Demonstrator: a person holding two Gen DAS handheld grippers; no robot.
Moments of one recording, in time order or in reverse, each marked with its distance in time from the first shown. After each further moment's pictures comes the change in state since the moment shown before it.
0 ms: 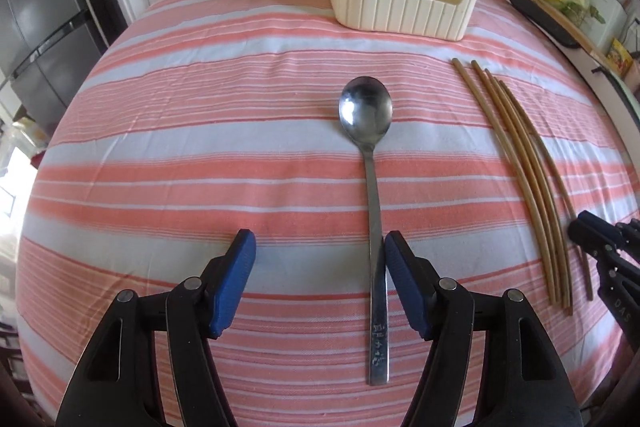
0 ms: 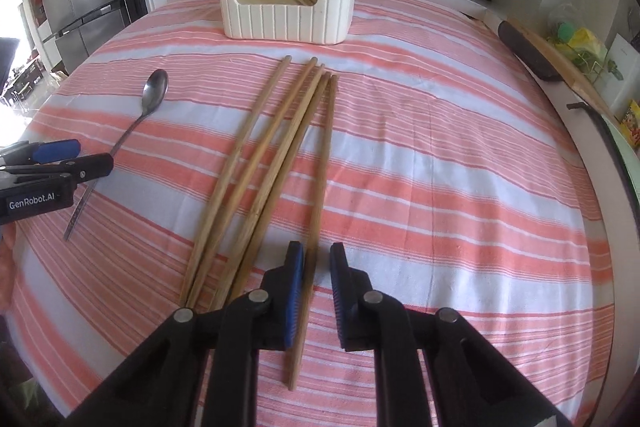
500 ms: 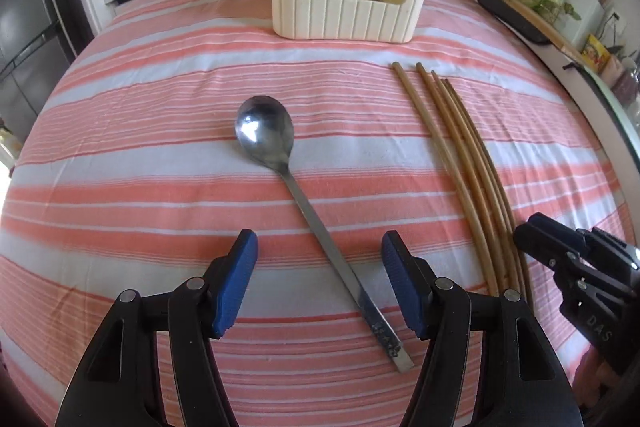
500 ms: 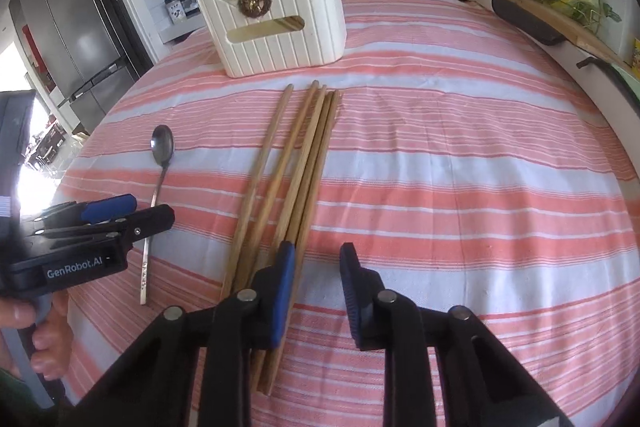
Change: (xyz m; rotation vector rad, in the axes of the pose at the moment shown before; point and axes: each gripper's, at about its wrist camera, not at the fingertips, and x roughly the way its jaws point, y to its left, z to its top) left arm 0.001 -0.047 0.009 0.044 -0.026 -0.051; right arm 0.008 -0.017 0.003 0.179 -0.068 0.165
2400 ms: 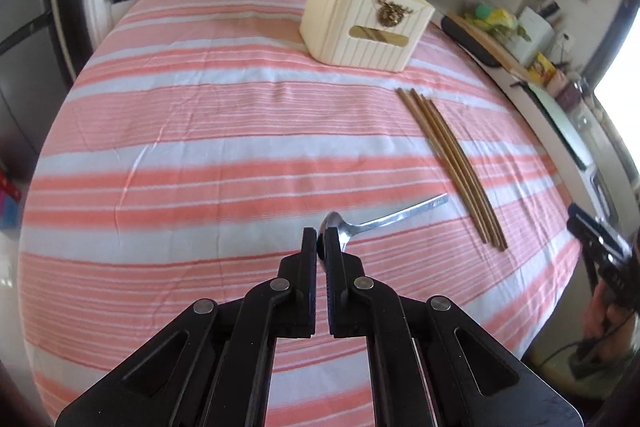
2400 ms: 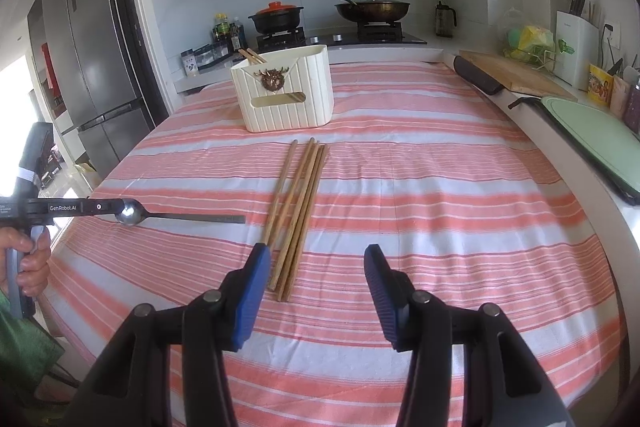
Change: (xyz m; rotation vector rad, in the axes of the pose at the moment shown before) left arm -0.077 0.110 -0.018 0.063 -0.018 -0.237; right arm -0.125 0.008 -0.052 -0.011 -0.241 -0.060
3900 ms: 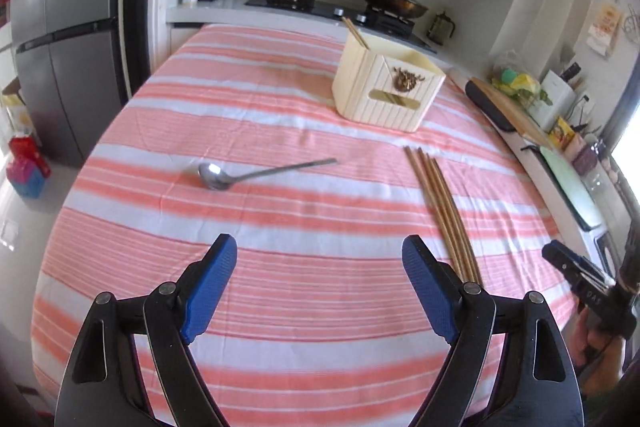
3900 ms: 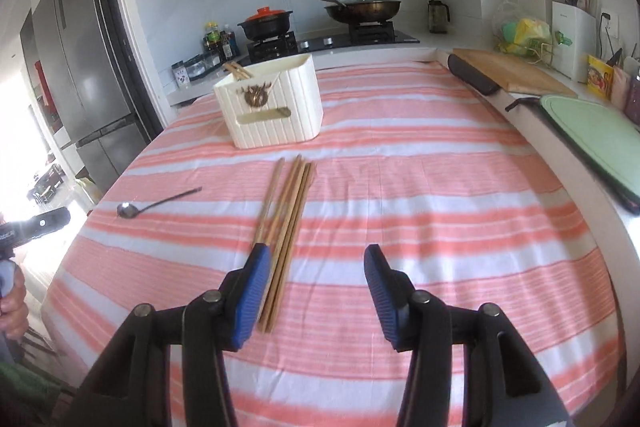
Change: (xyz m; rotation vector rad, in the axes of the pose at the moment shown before) left arm -0.054 -0.023 -0.026 -0.209 -0.218 0.120; right arm 0.009 -0.020 0.020 0.043 0.013 0.022
